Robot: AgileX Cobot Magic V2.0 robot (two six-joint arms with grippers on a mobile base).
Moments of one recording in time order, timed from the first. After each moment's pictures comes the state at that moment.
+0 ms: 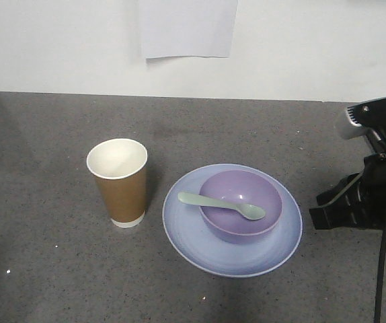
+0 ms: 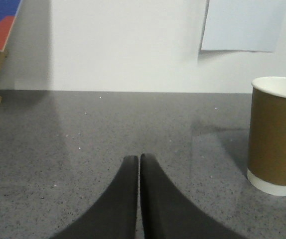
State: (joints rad) left arm -0.01 0.10 -0.04 0.01 0.07 -0.11; right arm 0.27 1.09 -0.95 0.23 0.87 -0.19
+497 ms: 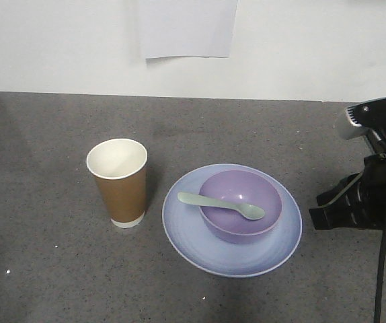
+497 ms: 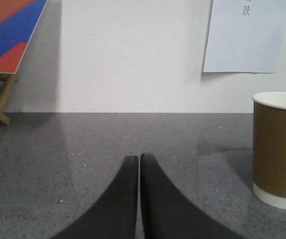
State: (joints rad) left arm 0.00 -0.01 0.02 0.04 0.04 -0.11; right arm 0.27 1.09 -0.95 0.23 0.87 -0.19
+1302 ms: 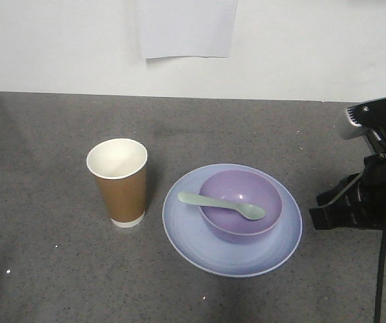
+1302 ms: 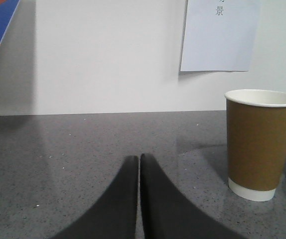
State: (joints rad) left arm -0.08 -0.01 0.02 0.04 0.04 -0.11; right arm 0.27 1.09 -0.95 0.23 0.87 -0.19
